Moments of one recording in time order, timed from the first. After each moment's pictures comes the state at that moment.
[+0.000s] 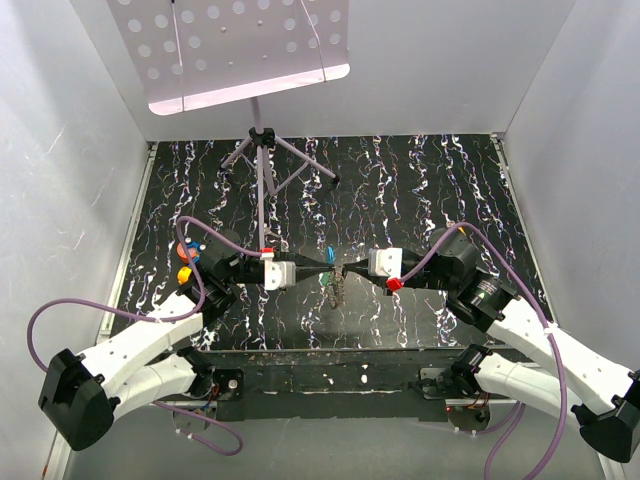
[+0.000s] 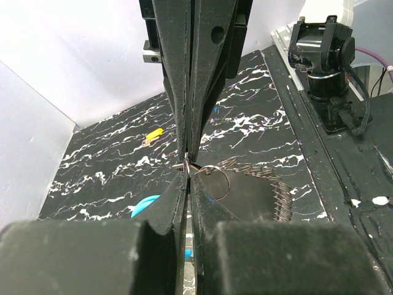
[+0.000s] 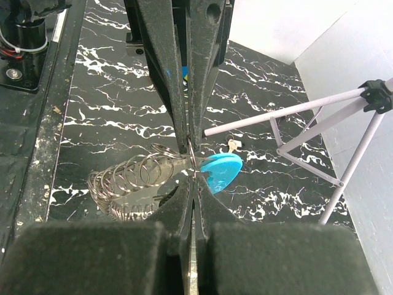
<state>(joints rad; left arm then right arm) -0.71 0.96 0.63 0.39 0.88 0.46 0.82 0.82 0.75 -0.09 -0.61 -0.59</state>
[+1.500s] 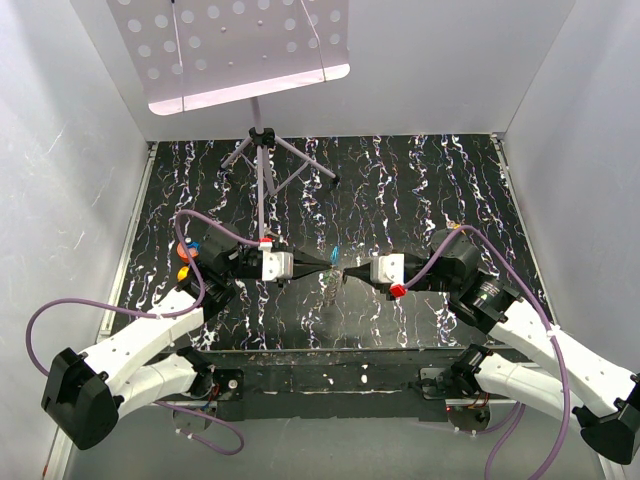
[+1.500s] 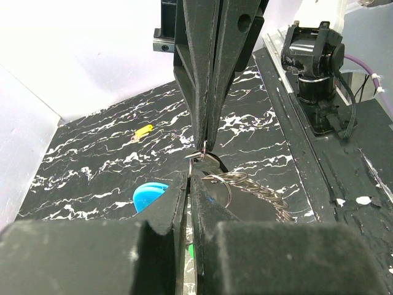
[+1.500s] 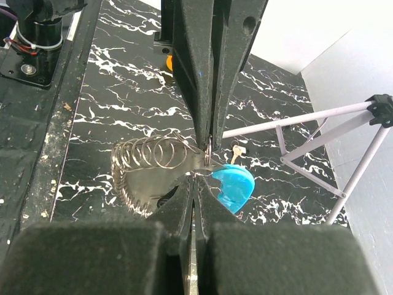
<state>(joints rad) -0.66 0.98 0.65 0.37 0.94 0.40 0.82 0.81 0.75 -0.12 -0.66 -0.63</state>
